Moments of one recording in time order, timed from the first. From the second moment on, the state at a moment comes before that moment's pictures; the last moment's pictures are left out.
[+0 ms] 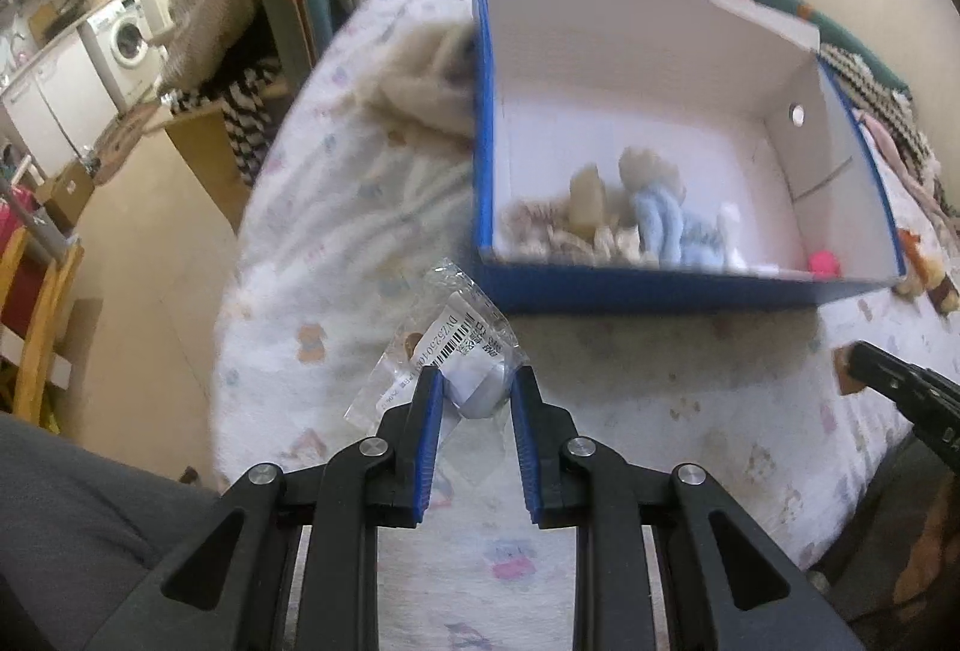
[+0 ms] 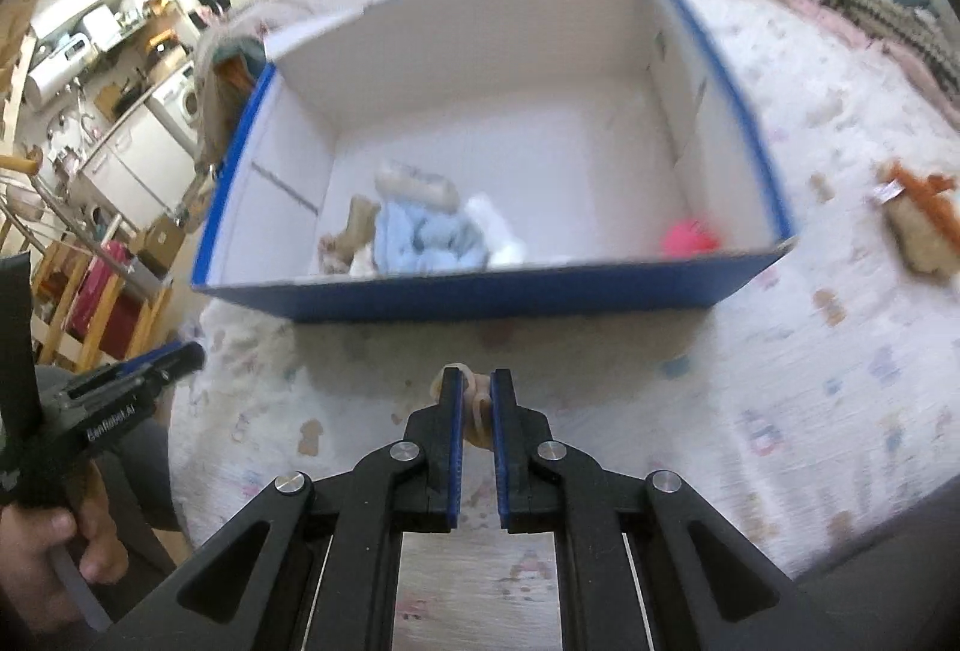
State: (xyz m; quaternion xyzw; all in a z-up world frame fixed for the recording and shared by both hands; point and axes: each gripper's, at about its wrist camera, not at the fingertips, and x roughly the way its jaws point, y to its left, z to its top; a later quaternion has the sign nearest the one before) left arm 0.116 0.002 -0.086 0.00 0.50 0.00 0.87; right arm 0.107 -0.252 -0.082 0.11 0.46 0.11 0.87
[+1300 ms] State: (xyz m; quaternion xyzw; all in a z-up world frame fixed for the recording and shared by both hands) left arm 0.278 -0.089 -0.064 0.08 0.47 0.00 0.88; right arm 0.259 -0.258 -0.068 0.08 0.39 0.13 0.91
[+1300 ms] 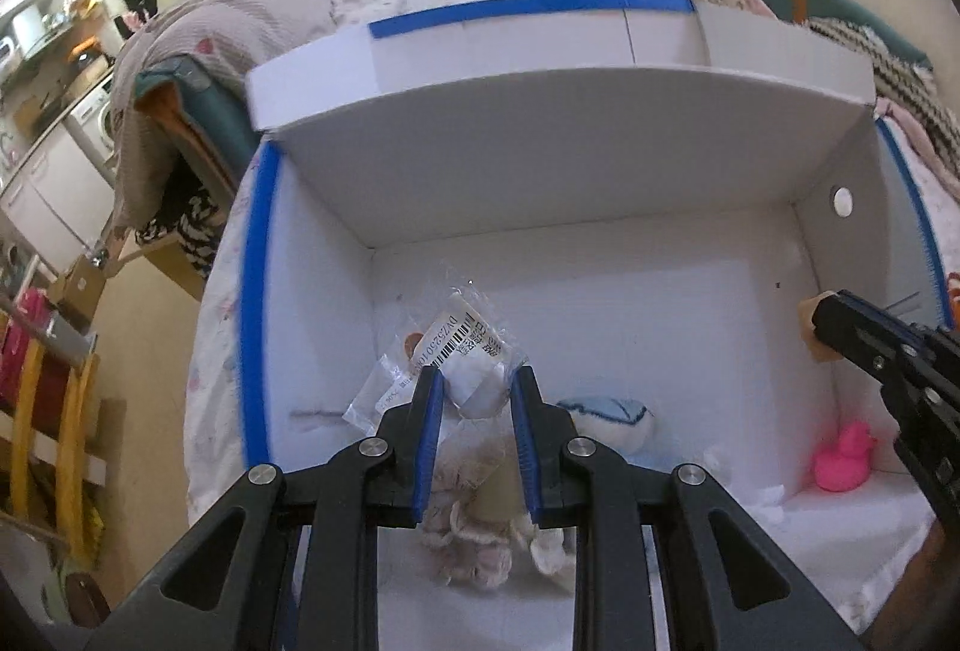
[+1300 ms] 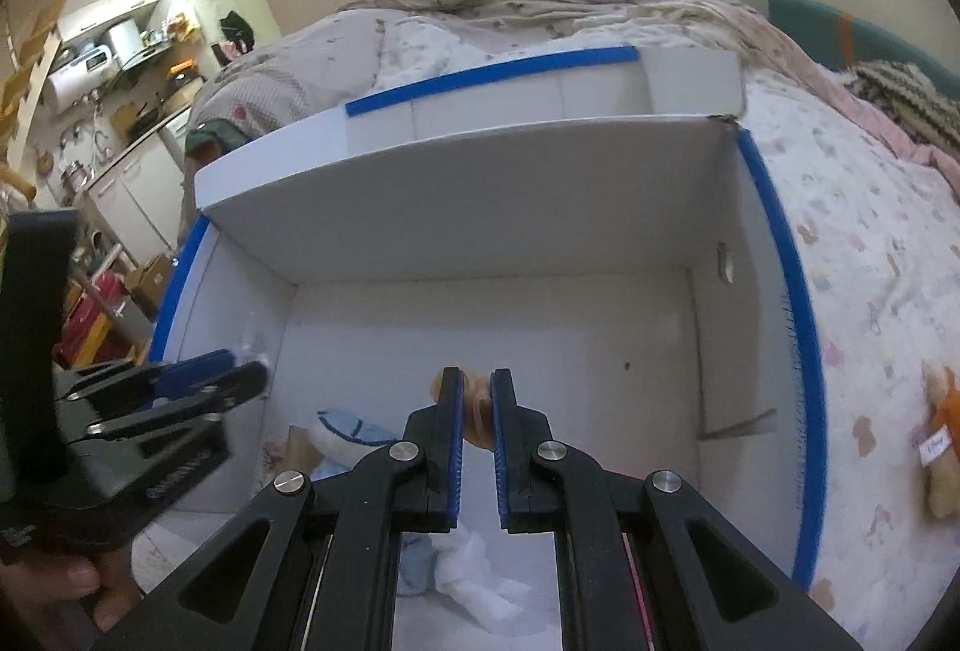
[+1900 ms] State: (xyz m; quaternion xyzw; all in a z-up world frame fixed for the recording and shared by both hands) left arm 0.301 -0.096 -0.089 0.08 0.49 0.00 0.87; right arm 0.258 -0.271 -0.086 0.12 0.41 0.13 0.89
